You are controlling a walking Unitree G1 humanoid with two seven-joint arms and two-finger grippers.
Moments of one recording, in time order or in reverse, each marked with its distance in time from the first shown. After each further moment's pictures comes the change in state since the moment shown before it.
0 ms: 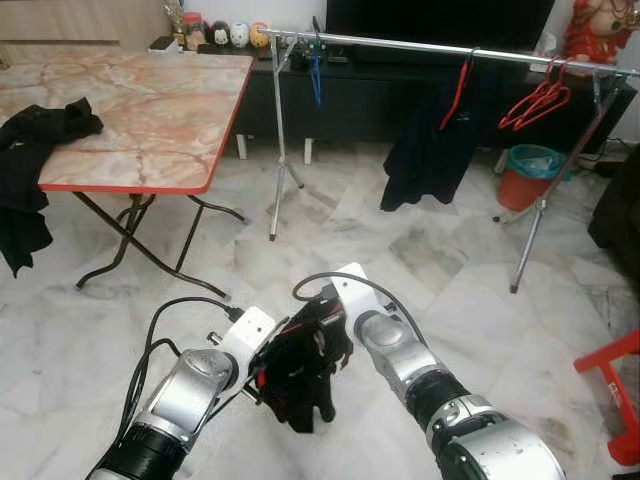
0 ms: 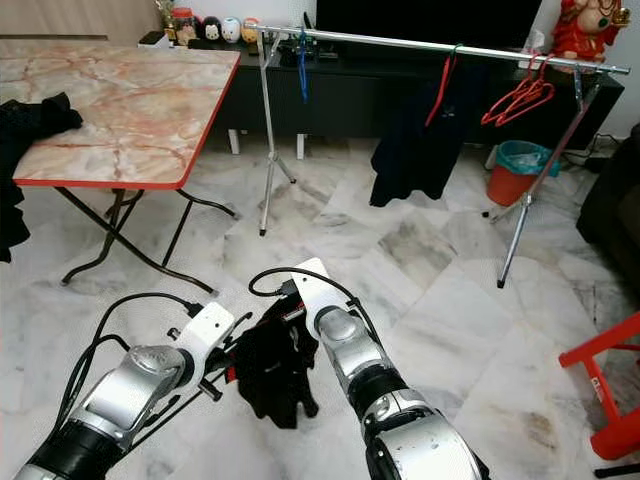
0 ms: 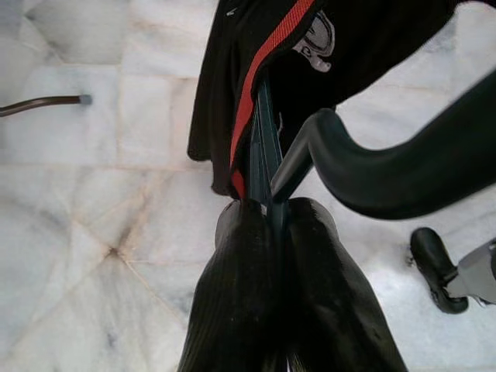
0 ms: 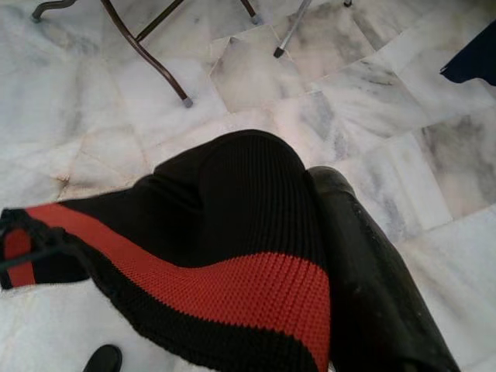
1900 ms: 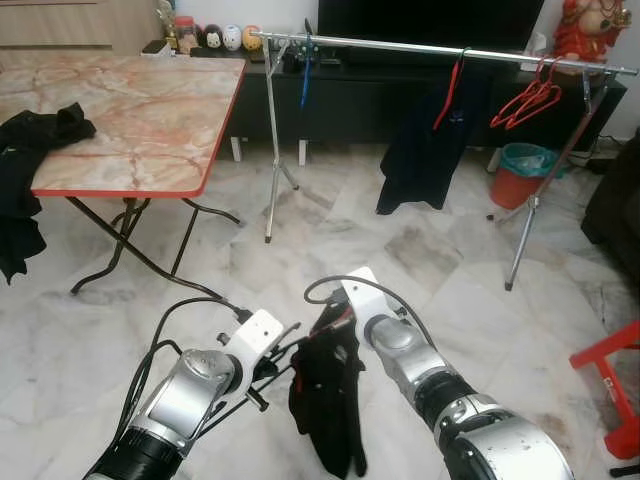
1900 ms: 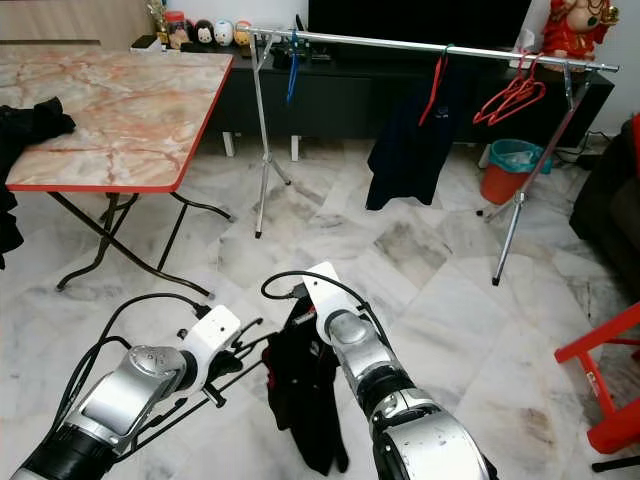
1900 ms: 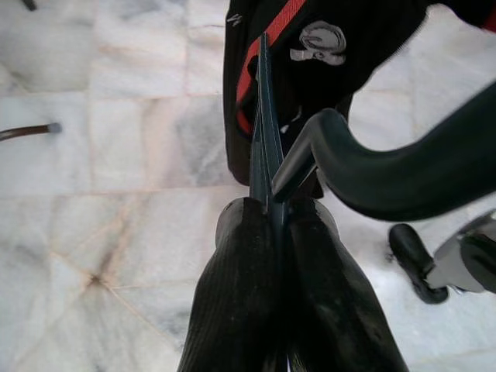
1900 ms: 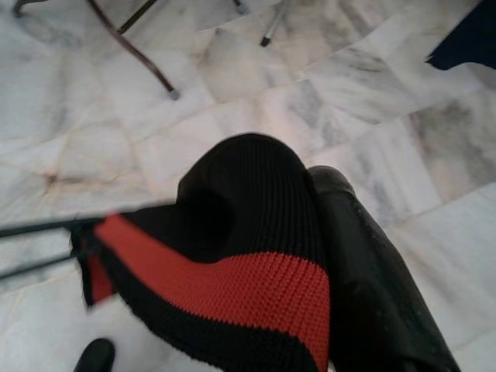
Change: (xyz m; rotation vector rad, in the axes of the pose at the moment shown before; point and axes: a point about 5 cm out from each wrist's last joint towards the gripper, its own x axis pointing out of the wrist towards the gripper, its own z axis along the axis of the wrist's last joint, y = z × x) left arm -0.004 -0.005 0.002 0.037 -0.036 -0.084; right arm -0.001 -0.011 -0.010 0.007 0.022 0.002
